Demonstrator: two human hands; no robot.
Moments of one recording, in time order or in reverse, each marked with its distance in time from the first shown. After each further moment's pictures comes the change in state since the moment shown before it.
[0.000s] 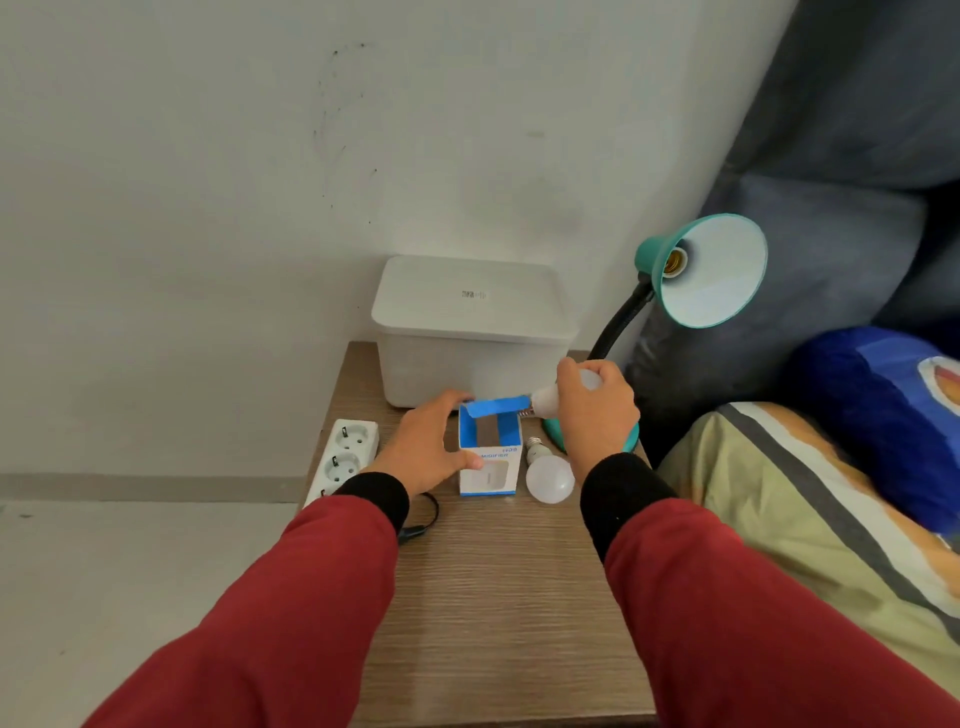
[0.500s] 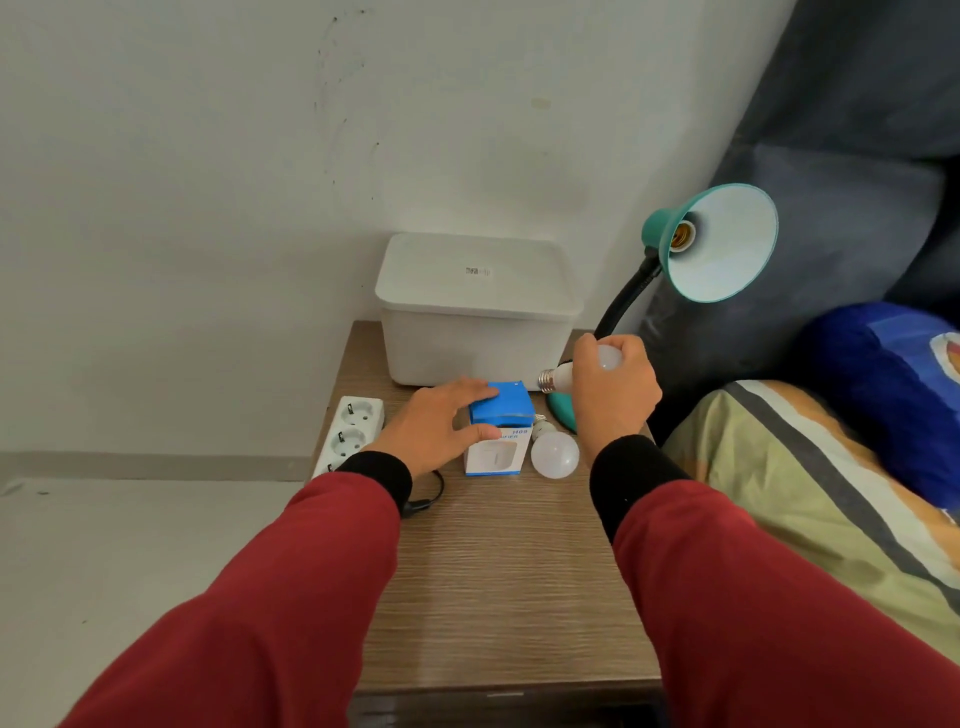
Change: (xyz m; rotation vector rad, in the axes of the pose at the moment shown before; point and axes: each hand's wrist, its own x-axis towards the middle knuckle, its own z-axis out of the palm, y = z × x) left_hand -0.007 0.003 -0.003 0.133 -0.042 0.165; right_hand -0.003 0.004 -0.006 -0.055 0.122 -0.092
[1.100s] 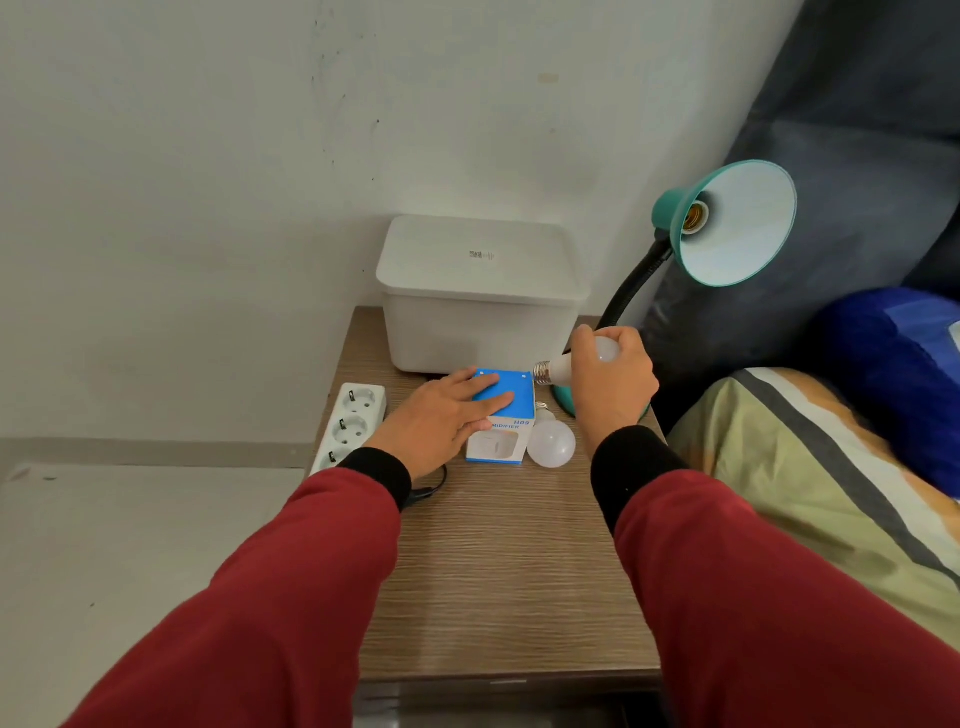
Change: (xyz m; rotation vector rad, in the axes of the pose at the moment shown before) left_hand -0.001 -0.015 0.010 0.408 -0.050 0.240; right_hand -0.002 0.005 0.006 0.018 -0.043 0.033
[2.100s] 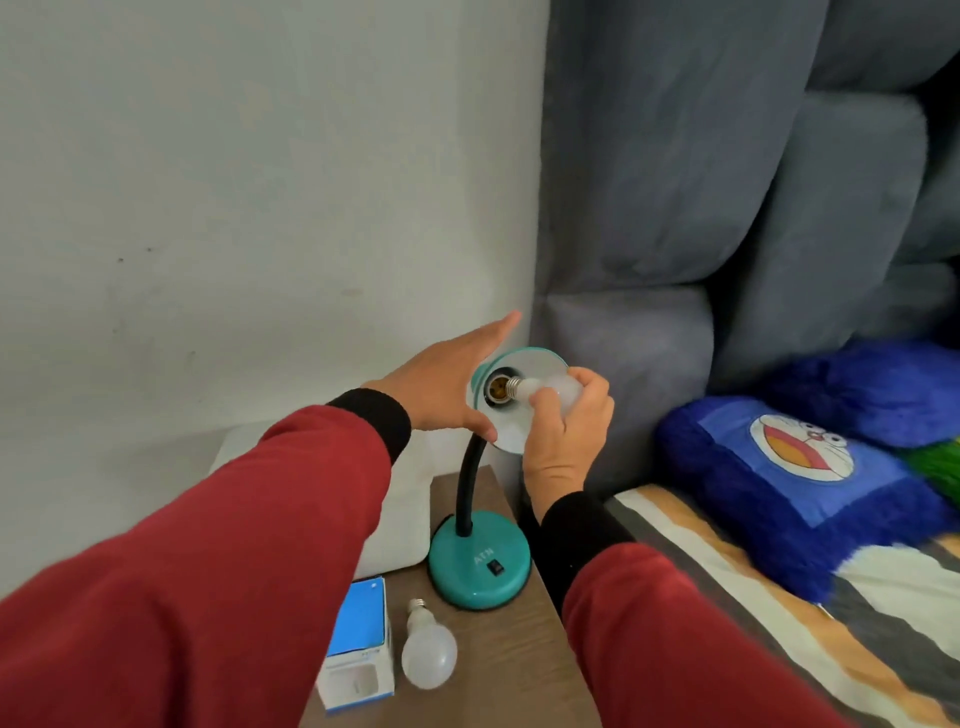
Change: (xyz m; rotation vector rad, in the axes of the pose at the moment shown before) left_hand 0.218 0.122 -0.162 -0.072 0.037 0.210; right_hand 0.127 -0.046 -0.077 0.423 0.213 -0.159
